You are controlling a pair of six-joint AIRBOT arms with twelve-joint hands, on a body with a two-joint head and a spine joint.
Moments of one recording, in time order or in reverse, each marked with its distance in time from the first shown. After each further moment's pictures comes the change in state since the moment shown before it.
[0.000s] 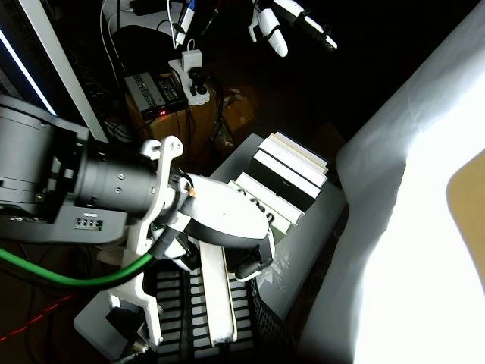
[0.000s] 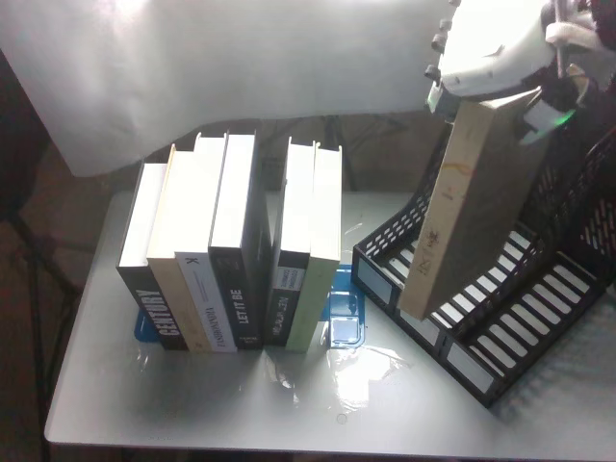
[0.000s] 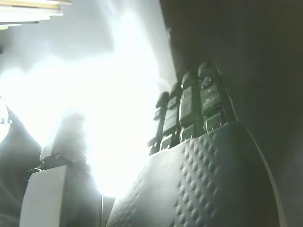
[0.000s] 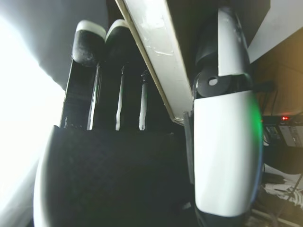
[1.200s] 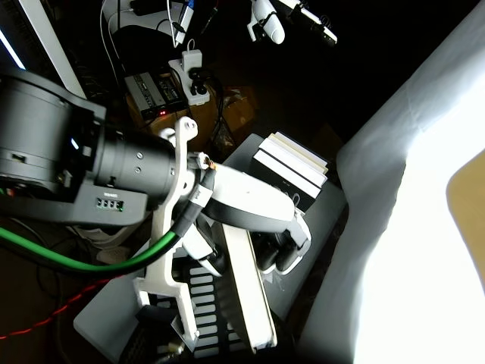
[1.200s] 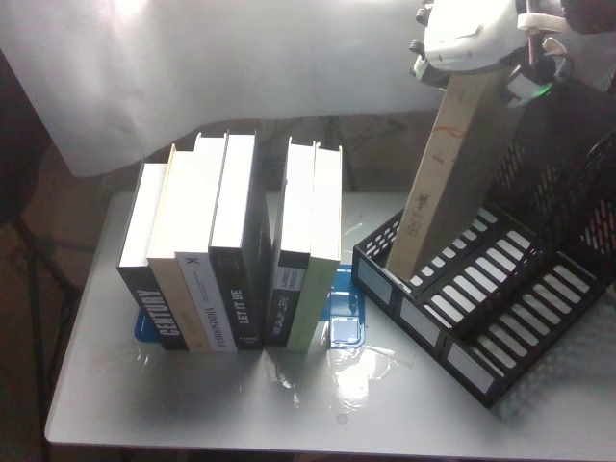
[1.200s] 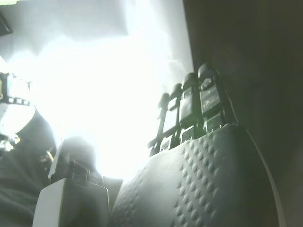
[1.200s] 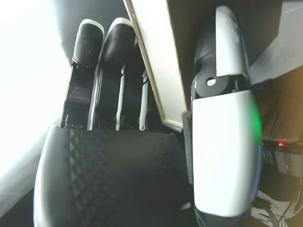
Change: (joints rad) left arm 0.000 0.009 -0.011 0.037 -0.076 0.000; right arm -0.015 -0.085 0.103 -0.068 -0.082 -0.053
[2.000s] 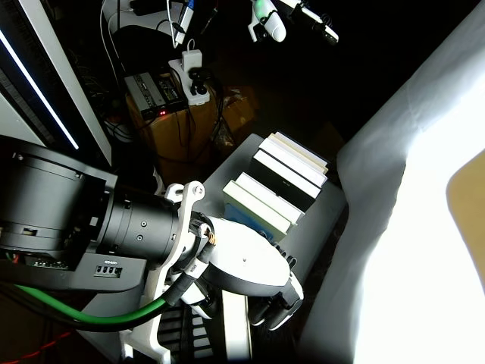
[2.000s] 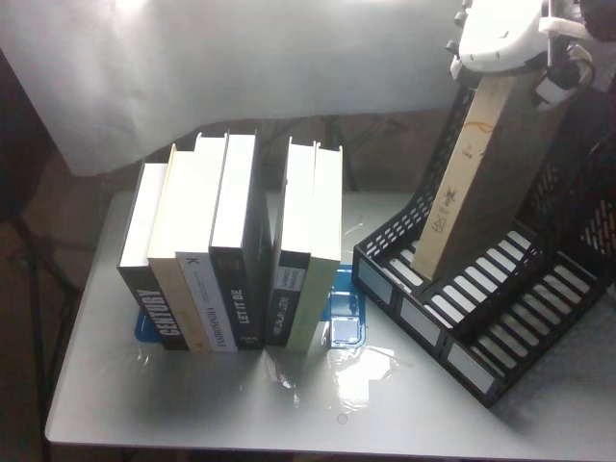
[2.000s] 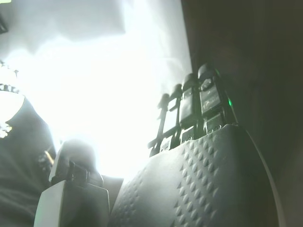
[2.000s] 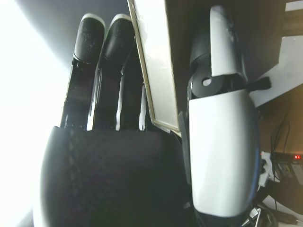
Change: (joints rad) left arm 0.000 -0.013 0.011 -0.008 -0.014 0.000; right arm -0.072 -0.035 0.124 -0.014 -0.035 0.072
